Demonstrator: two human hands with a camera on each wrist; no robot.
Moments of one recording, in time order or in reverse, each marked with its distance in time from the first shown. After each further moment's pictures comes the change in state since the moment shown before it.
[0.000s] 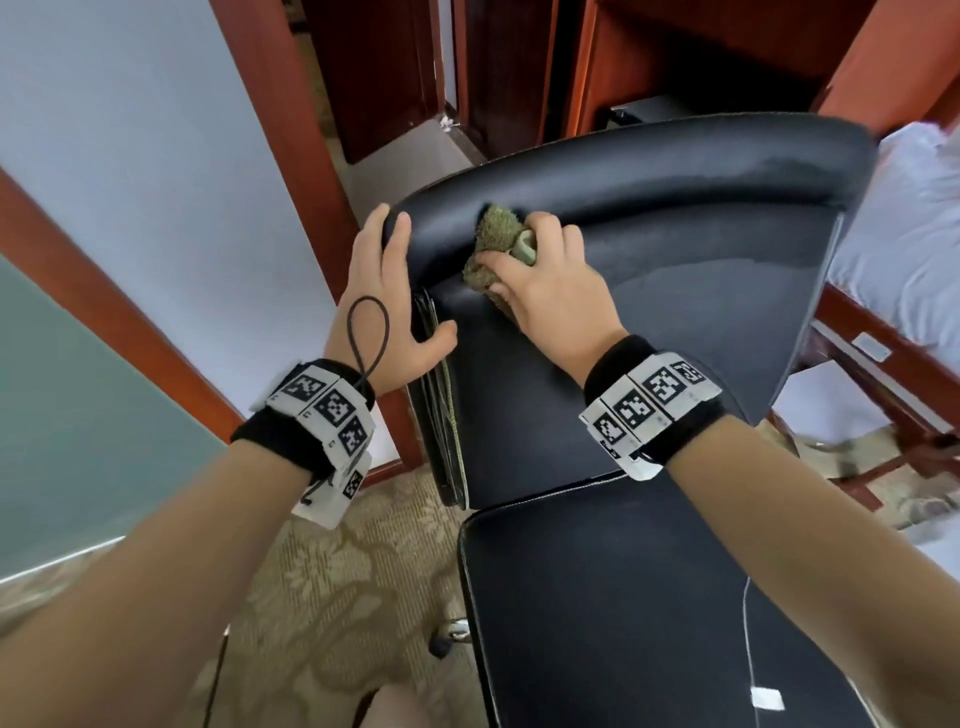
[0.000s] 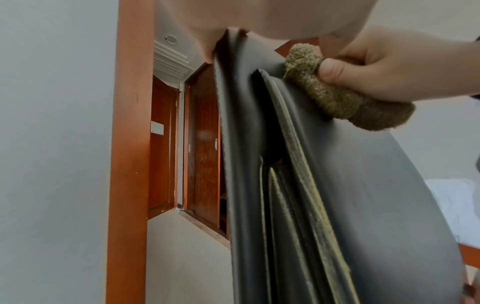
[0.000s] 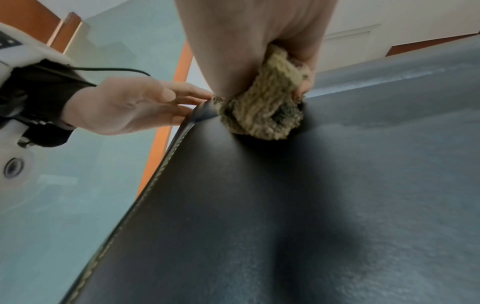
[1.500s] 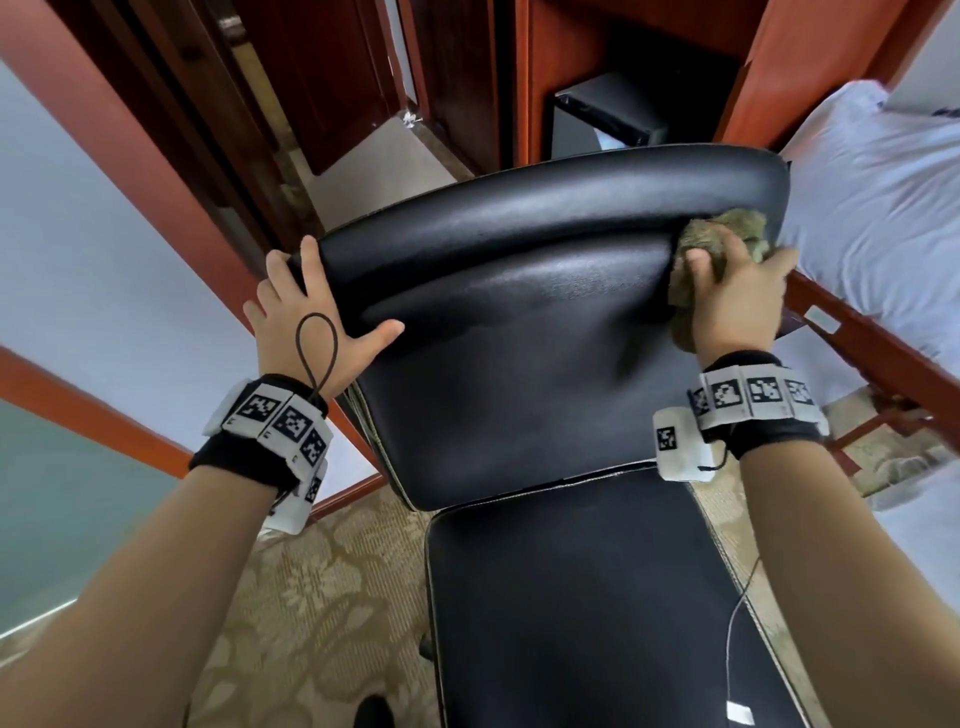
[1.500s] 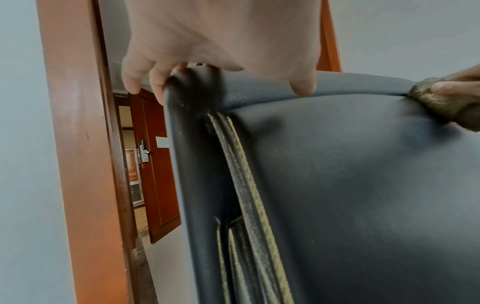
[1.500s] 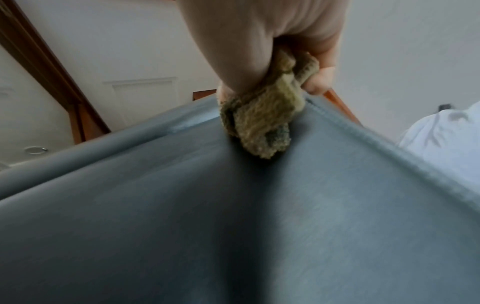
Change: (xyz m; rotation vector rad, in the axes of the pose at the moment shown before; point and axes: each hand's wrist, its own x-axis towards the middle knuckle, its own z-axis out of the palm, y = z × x) left_hand 0.070 0.065 0.032 0.466 -0.069 -0.307; right_hand -0.073 0.232 -0.078 0.127 0.003 1.084
